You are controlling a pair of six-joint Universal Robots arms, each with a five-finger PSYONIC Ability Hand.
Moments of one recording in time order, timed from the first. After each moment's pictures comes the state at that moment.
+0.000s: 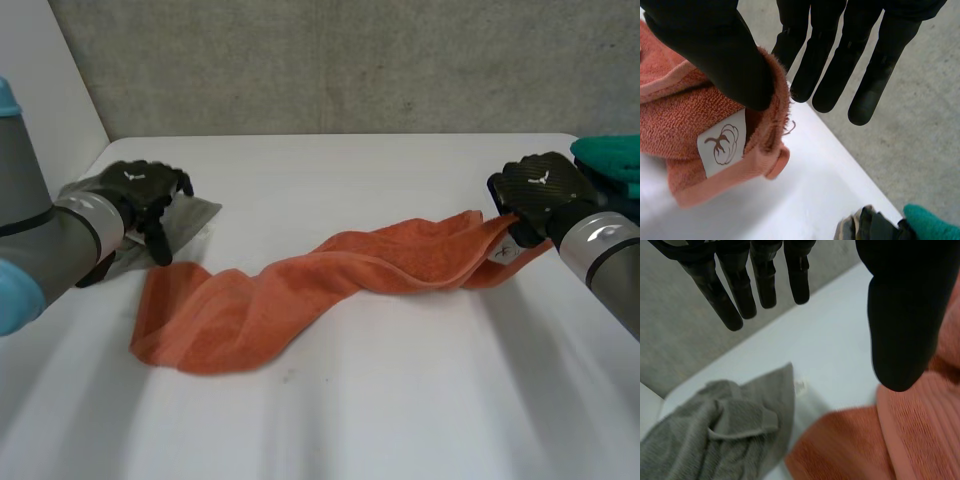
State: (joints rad) left arm 4.43 -1.98 -1.28 2.89 -1.50 3.48; right arm 1.74 -1.29 1.58 -0.13 1.28 2.58; left_hand 0.38 0.37 0.37 0.37 0.20; right_hand 1.14 1.18 1.19 1.20 1.01
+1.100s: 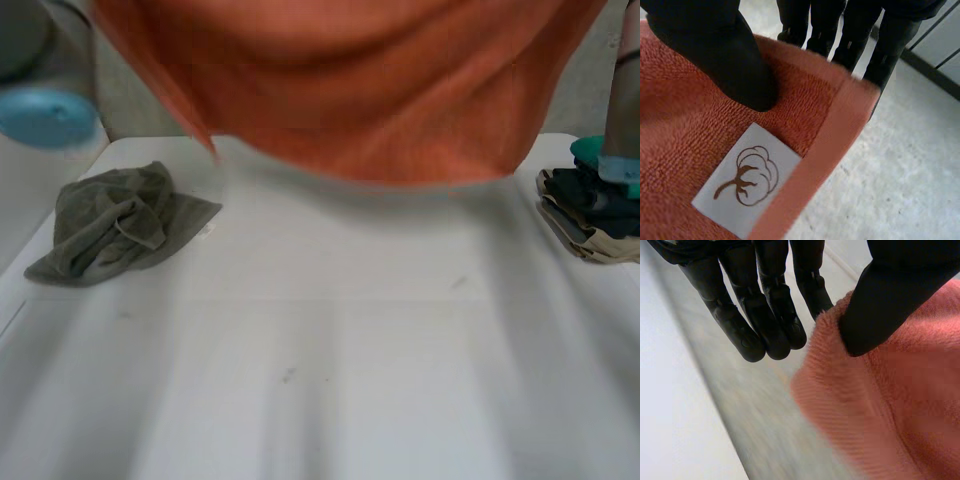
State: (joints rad) left arm 4.37 -2.23 -0.40 3.21 -1.76 3.44; right arm 1.81 -1.16 1.11 -0.84 1.63 2.92; left_hand 1.15 1.19 1.18 1.19 0.97; right_hand 1.14 1.18 1.19 1.20 1.01
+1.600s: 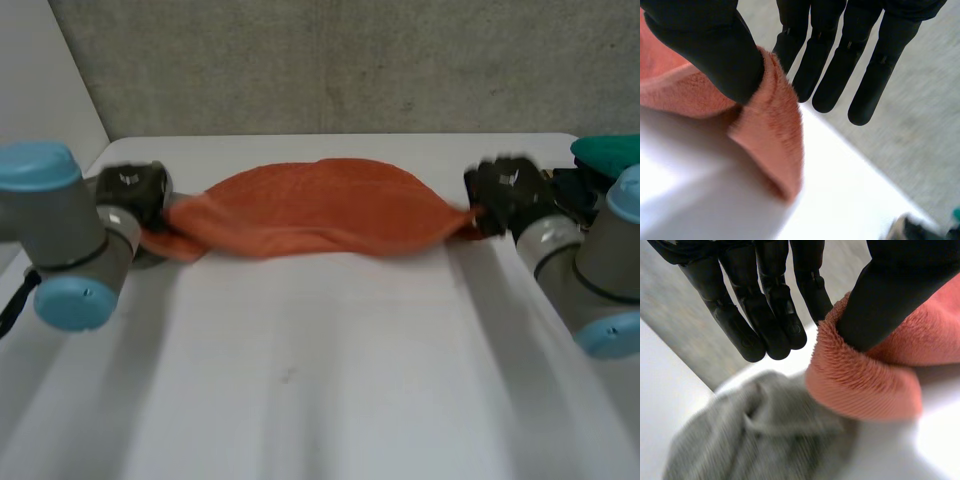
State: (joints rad) left arm 4.45 -2.19 -1.32 3.31 -1.64 3.48; right arm 1.80 -1.04 1.50 -0.35 1.34 2.73; left_hand 1.15 1.20 1.19 1.20 0.99; right_hand 1.14 1.18 1.19 1.20 1.01
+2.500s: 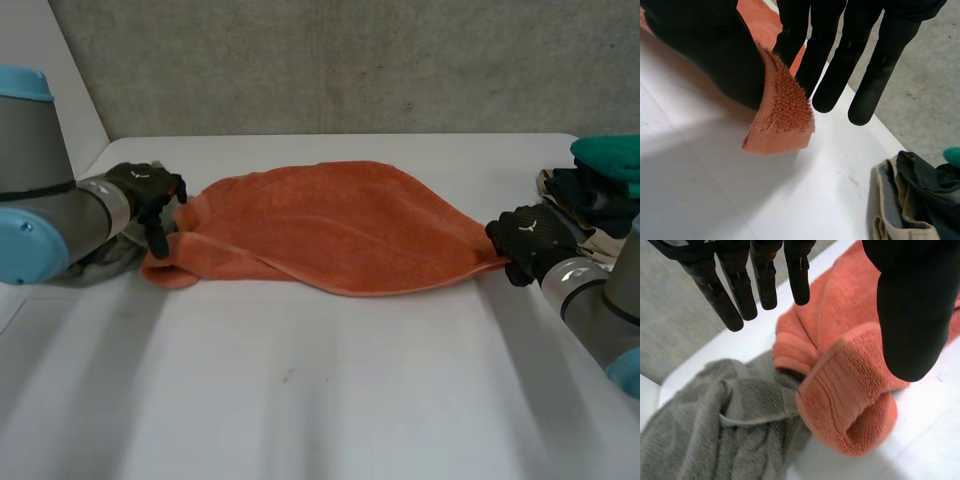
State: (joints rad) left arm 4.48 -2.25 -0.92 2.71 -1.50 3.59; right arm 1.71 -1.07 1.63 -0.29 1.33 2.55; left_hand 0.38 0.38 0.37 0.37 0.20; right_hand 1.14 1.18 1.19 1.20 1.01
